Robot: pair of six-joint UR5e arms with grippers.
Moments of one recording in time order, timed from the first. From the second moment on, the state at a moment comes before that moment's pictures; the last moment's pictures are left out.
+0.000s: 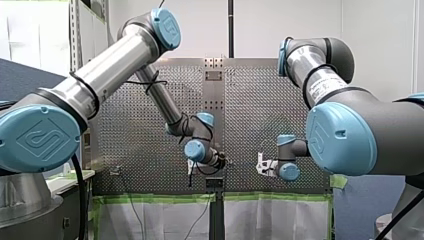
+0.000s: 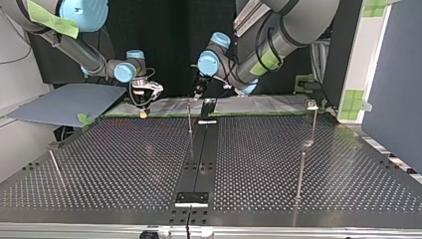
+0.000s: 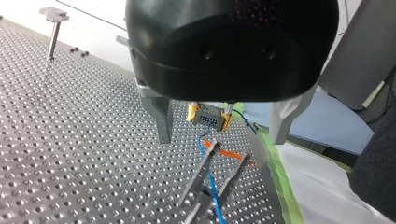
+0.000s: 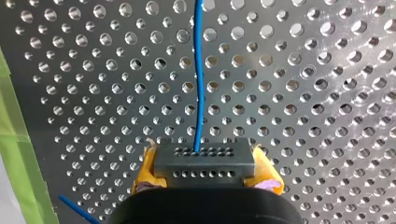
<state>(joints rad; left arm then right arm) -0.60 -2.38 -1.63 -2.61 -1.68 -1.80 1.86 -0.57 1.55 -0.86 1.48 1.62</state>
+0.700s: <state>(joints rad) -0.59 -2.40 -1.62 -2.59 -1.68 -1.80 1.86 -0.57 1.55 -0.86 1.48 1.62</state>
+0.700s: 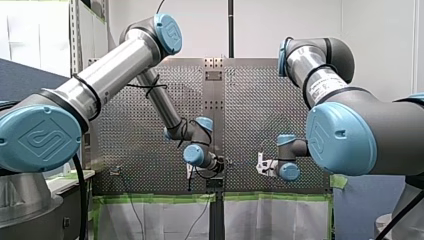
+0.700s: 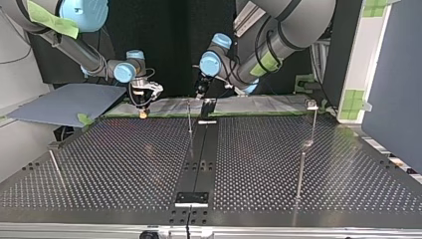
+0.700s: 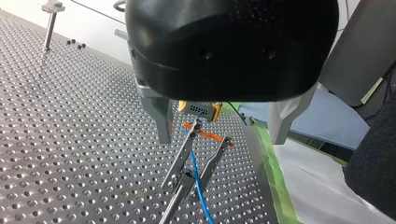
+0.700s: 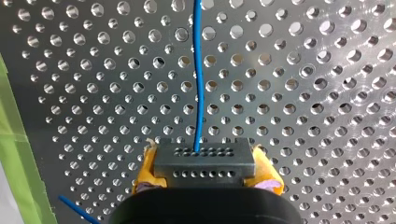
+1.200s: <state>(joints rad) -0.58 -2.40 -1.62 -2.58 -1.68 -1.80 1.86 -0.57 1.55 -0.86 1.48 1.62</state>
